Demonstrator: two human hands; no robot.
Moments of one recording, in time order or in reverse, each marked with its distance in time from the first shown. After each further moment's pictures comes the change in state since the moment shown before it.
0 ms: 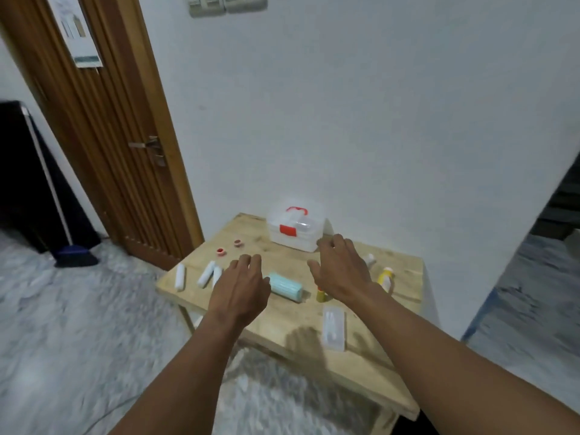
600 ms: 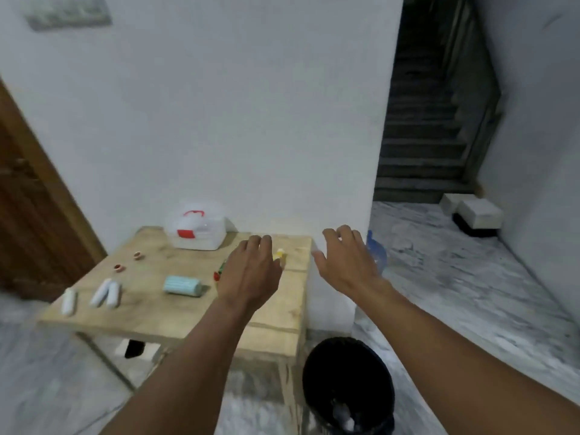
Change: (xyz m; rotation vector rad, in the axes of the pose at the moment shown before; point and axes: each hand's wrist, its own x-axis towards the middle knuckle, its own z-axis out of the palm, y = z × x) left_hand -0.034 0.259 -0.012 -0.033 0.109 0.378; right_hand -0.163 0.196 -0.112 -0.036 0.156 0.271
